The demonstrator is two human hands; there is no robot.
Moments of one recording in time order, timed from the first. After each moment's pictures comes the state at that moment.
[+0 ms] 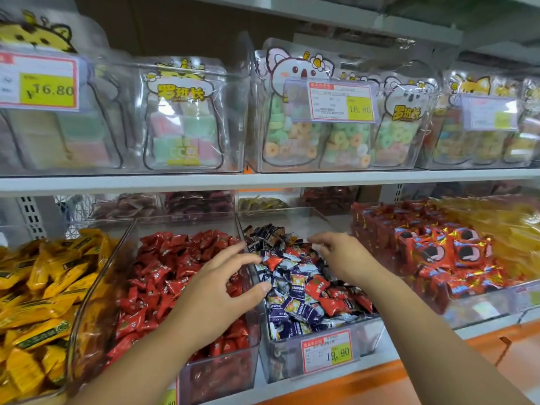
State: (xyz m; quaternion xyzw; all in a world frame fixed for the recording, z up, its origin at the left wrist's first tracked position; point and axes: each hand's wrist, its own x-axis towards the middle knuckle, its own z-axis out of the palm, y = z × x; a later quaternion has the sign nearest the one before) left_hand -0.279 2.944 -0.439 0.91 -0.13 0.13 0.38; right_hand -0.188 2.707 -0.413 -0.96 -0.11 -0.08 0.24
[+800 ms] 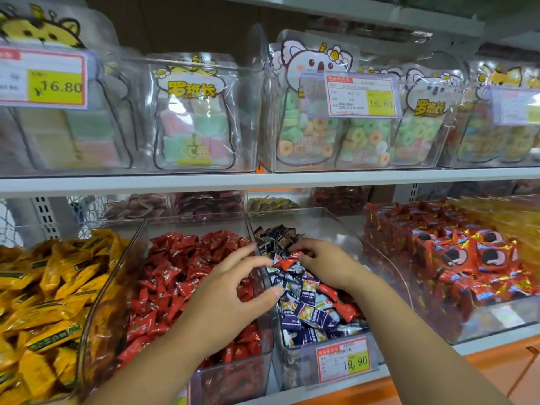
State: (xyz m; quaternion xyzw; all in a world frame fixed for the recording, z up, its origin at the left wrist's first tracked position) left_hand -0.279 2.946 -0.440 0.91 -0.14 0.13 0.38; right_hand -0.174 2.744 -0.423 -0.95 -0.17 -0.01 0.27
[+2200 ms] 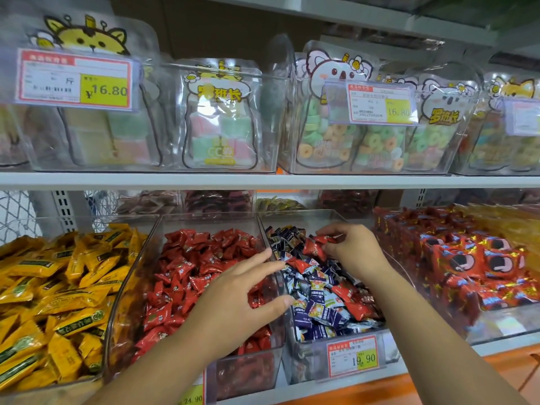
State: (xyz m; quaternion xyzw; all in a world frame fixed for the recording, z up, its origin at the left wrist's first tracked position) left_hand -0.291 2.954 -0.439 0.92 -0.16 0.12 0.32; right_hand -0.183 2.731 -0.407 -0.90 -0.10 -0.17 0.40
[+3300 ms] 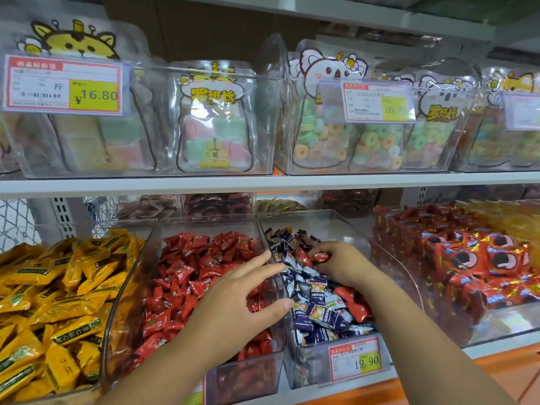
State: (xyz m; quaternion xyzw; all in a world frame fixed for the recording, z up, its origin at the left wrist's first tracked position) left_hand -0.291 2.954 -0.440 0.92 -0.17 0.12 0.33; right_hand -0.171 2.741 -0.425 -0.94 -0.10 -0.01 0.31
